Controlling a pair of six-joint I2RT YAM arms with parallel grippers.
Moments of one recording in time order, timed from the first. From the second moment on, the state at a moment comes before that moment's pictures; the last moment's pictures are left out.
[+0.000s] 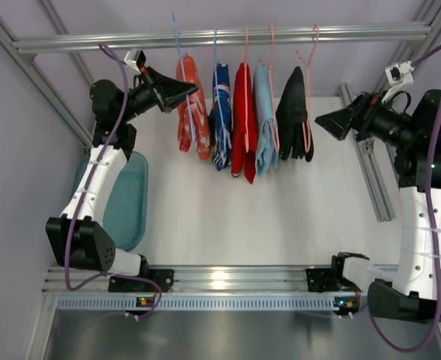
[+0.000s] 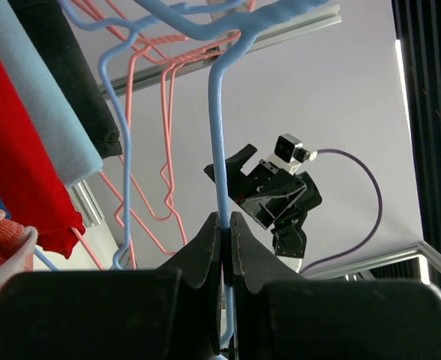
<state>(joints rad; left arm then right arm) -0.11 1.44 1.36 0.41 0.93 -1.57 -0.14 1.05 1.51 -0.69 -0.80 0.29</state>
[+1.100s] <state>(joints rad) -0.07 0.96 1.16 -0.04 0.95 -1.14 0.67 1.70 1.99 -0.21 -0.86 0.80</state>
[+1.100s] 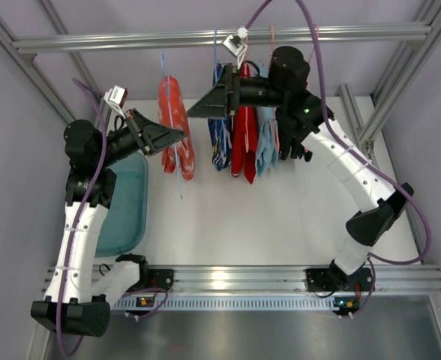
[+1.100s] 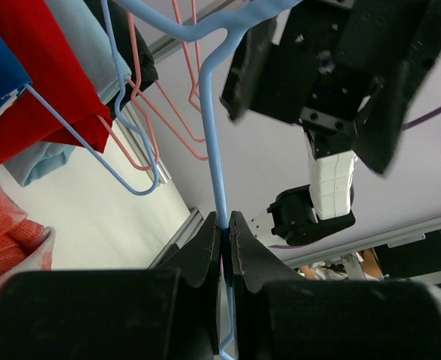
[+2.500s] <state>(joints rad) -0.06 0.96 1.17 -0.03 0.98 -1.20 0.79 1.71 1.75 0.14 -0.53 1.05</state>
